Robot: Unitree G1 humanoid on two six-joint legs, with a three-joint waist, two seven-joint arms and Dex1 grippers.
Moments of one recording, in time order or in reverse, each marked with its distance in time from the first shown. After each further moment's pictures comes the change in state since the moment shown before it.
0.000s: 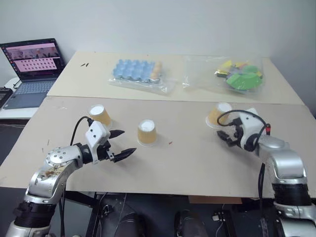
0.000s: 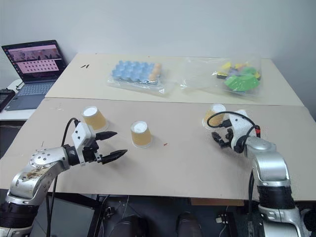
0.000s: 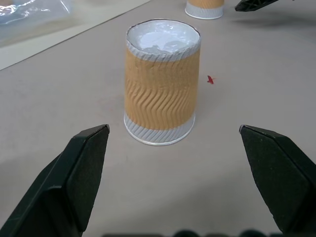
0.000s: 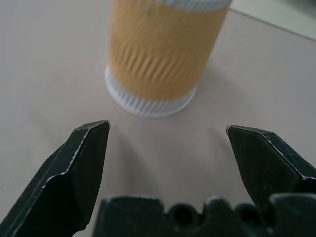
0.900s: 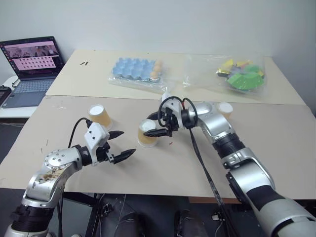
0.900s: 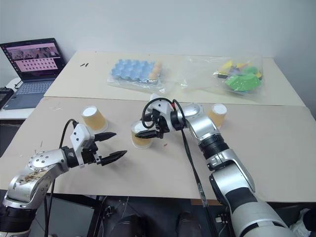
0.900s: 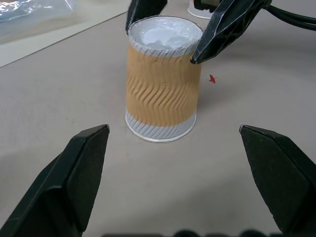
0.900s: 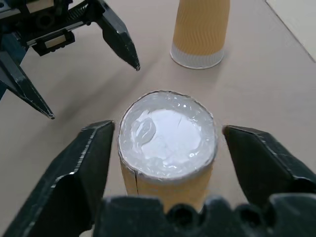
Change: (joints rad) left arm 0.048 0.006 0.006 -0.045 -0.022 0.001 0.036; right arm -0.503 0.241 0.438 0.478 0.009 -0.509 0.813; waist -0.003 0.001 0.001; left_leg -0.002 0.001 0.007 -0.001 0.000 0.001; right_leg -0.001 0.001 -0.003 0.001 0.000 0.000
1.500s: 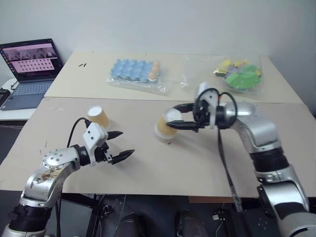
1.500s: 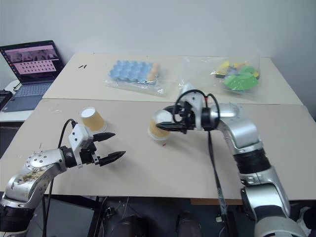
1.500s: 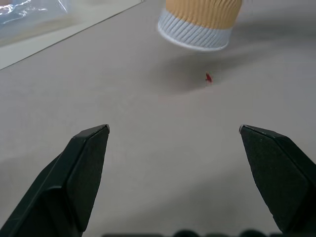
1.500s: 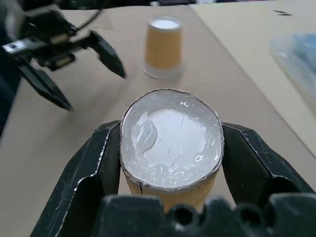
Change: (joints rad) left arm -0.008 0.018 0.000 0.013 -0.002 -0.005 -0.020; right arm 0.097 -0.140 -0.041 -0.337 0.146 0.198 -0.036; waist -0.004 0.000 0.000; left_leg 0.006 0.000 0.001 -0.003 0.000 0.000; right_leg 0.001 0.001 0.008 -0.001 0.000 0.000
